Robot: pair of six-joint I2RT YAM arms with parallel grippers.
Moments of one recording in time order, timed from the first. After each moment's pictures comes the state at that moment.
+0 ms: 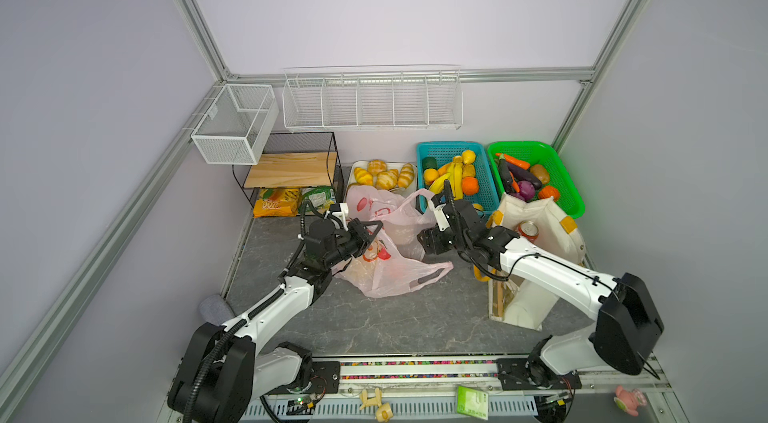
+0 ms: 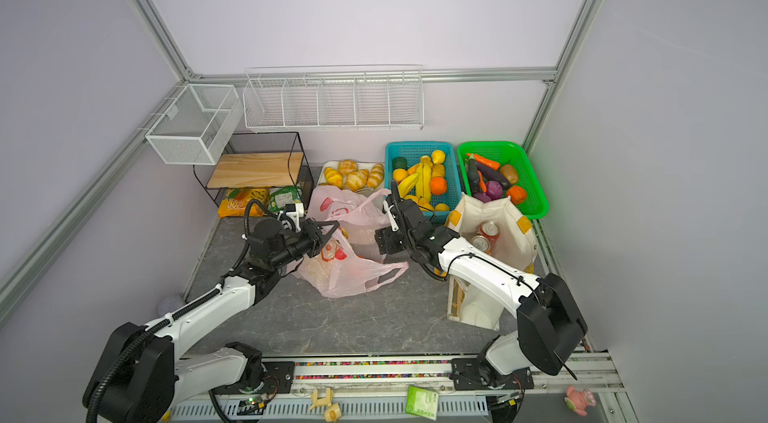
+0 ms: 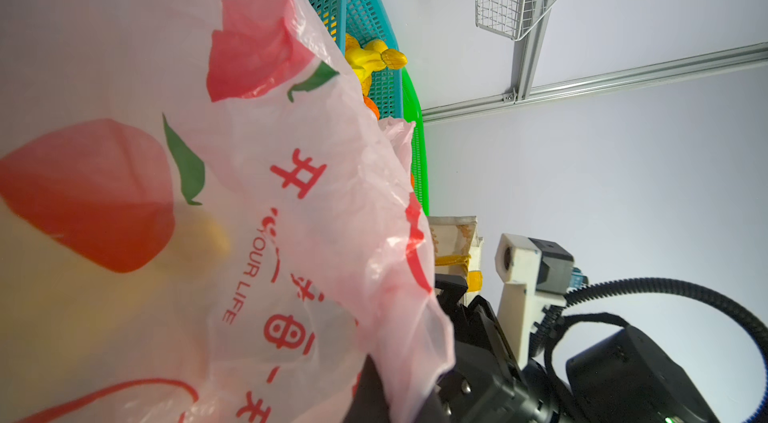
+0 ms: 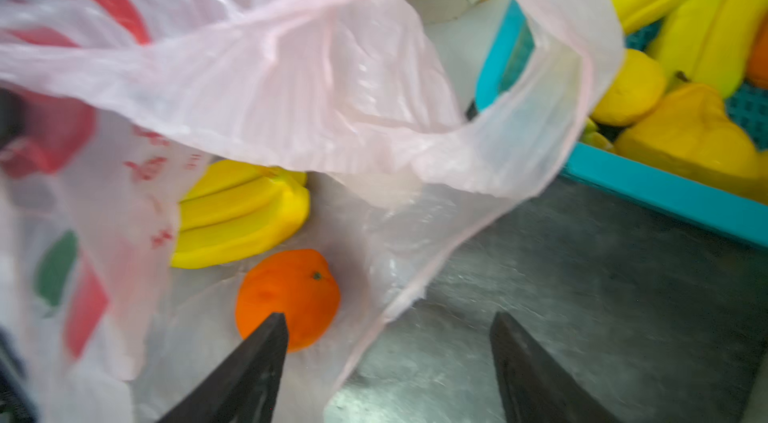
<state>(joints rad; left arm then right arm) -0.42 1.19 0.56 0.43 0.47 -1.22 0.71 1.46 1.06 -0.38 0.03 0.33</state>
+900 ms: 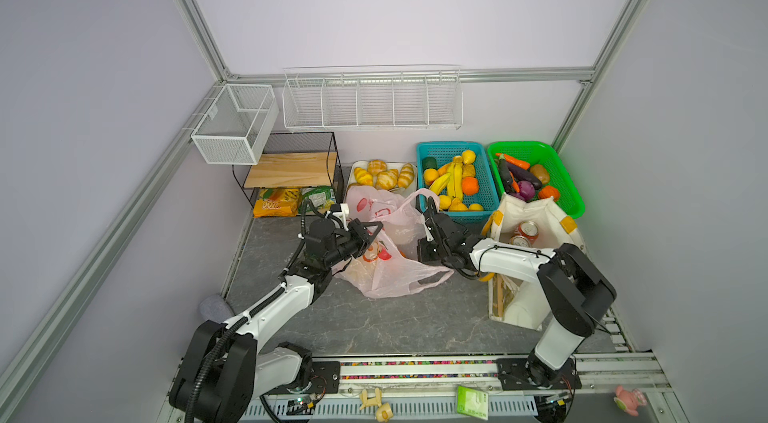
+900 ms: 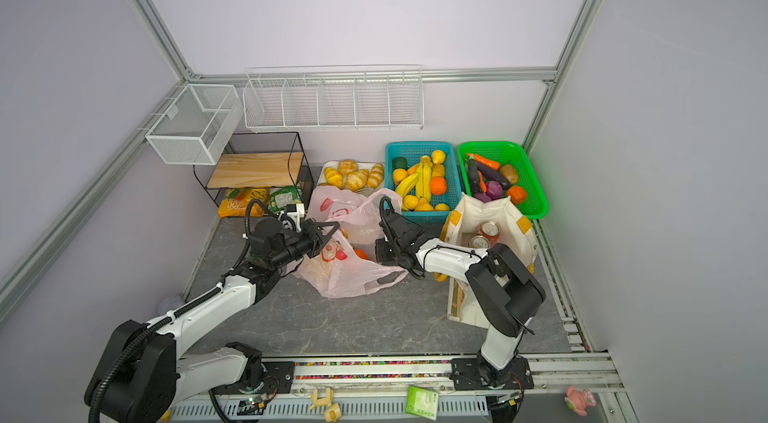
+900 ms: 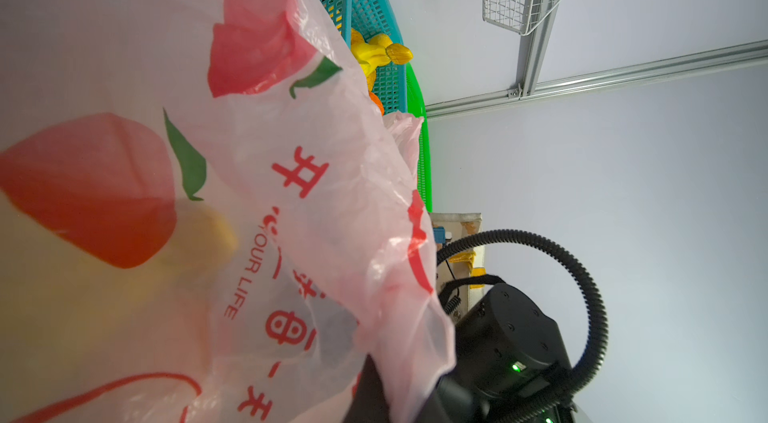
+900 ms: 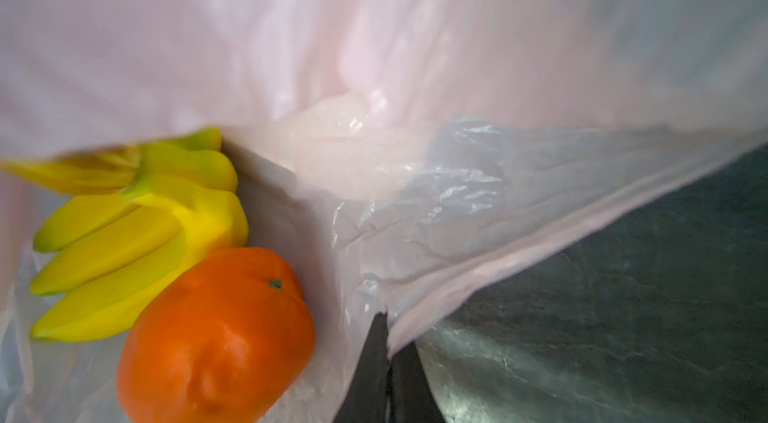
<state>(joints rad) -0.40 1.20 0.56 0.42 0.50 -1.22 0.73 1.71 0.99 -0.13 -0.03 0.51</state>
